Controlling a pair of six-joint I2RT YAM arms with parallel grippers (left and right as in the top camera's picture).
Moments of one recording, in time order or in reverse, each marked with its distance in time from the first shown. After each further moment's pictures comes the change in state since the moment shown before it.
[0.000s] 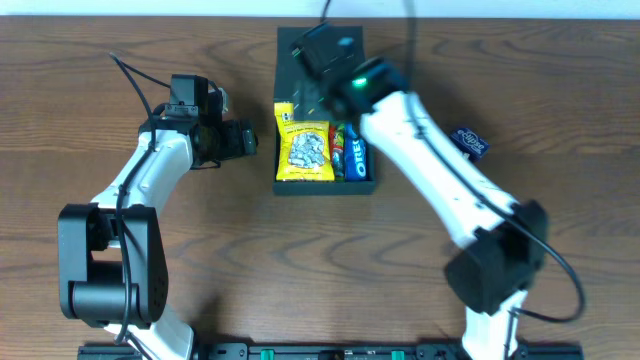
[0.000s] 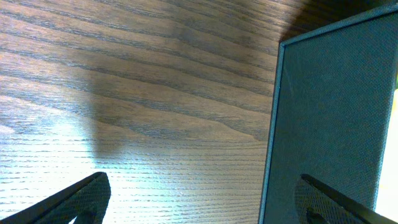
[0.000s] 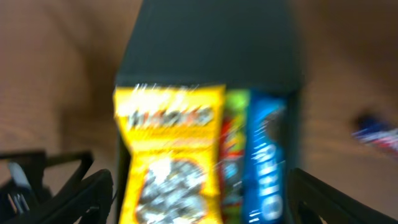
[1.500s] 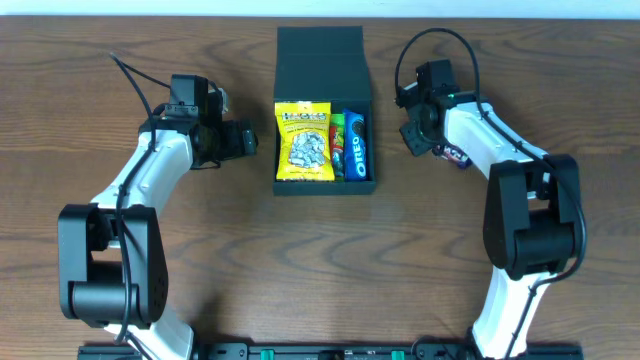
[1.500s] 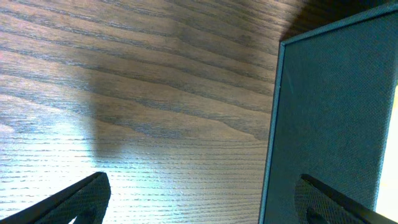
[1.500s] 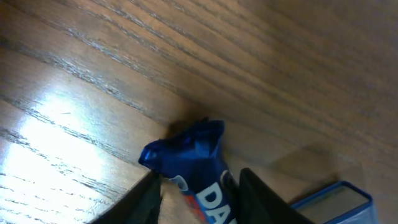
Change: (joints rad) left arm 0.000 0.000 0.000 -0.002 0.000 0.000; right arm -0.421 0.079 -0.553 0.413 -0.087 -0.872
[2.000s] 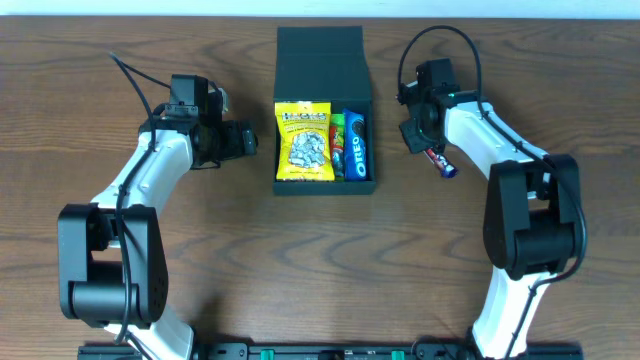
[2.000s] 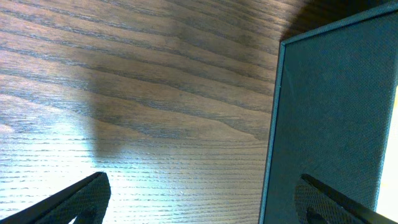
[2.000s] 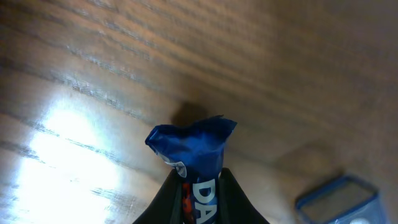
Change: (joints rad) left arm 0.000 0.000 0.000 -0.001 0.000 0.000; right arm 0.000 0.000 0.018 -0.027 -0.013 0.108
